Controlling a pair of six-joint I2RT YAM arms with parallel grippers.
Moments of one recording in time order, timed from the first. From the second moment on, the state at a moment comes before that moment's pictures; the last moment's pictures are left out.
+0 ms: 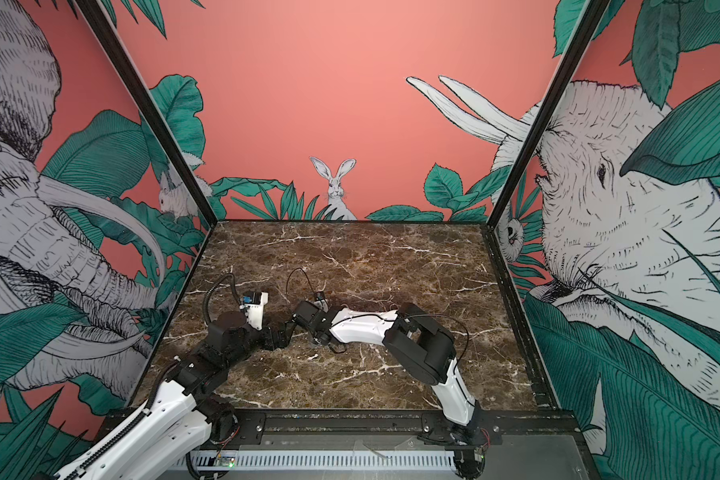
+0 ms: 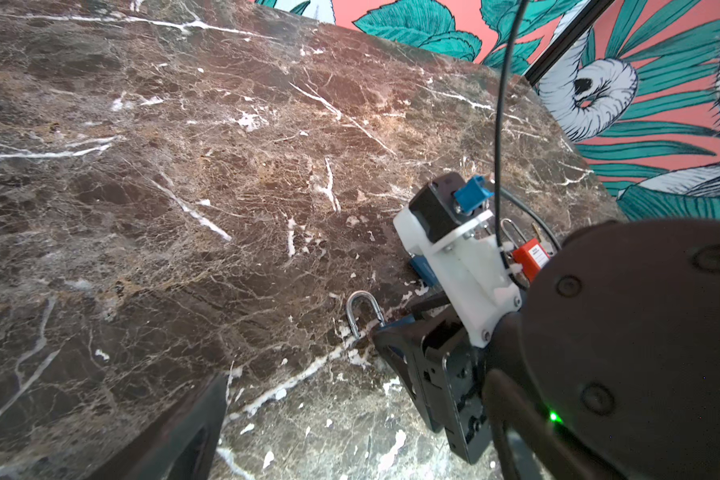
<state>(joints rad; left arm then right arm) -0.52 0.64 0.39 -0.26 0.06 -0.42 1.08 2.04 1.36 -0.49 0.29 0.72</state>
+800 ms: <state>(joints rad) -0.48 0.89 0.39 -0.08 0.17 -0.45 0.99 1.82 1.08 -0.35 0.09 0.47</state>
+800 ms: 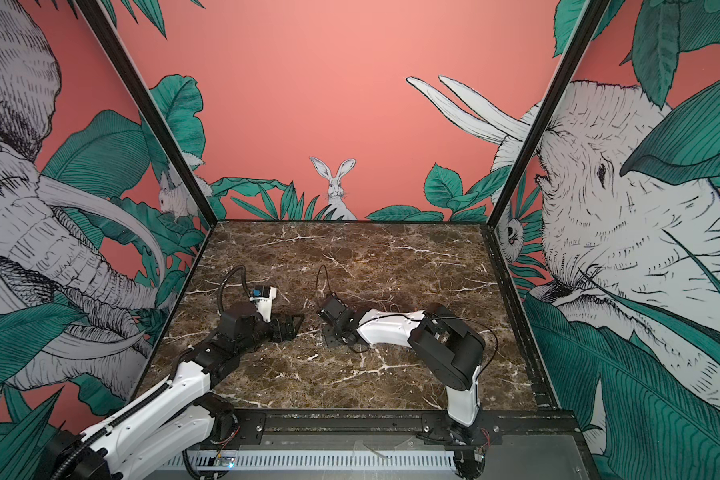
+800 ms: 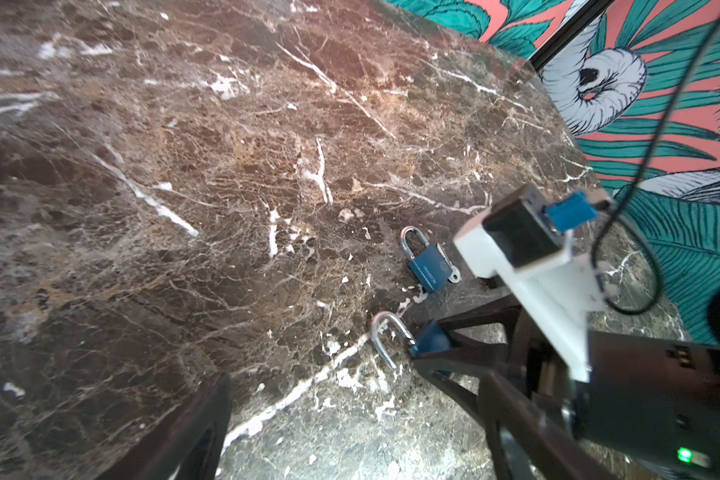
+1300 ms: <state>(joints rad) -0.48 1.15 0.48 0.07 0.57 -0.44 0.99 1.54 1.04 -0.43 0.09 0.24</state>
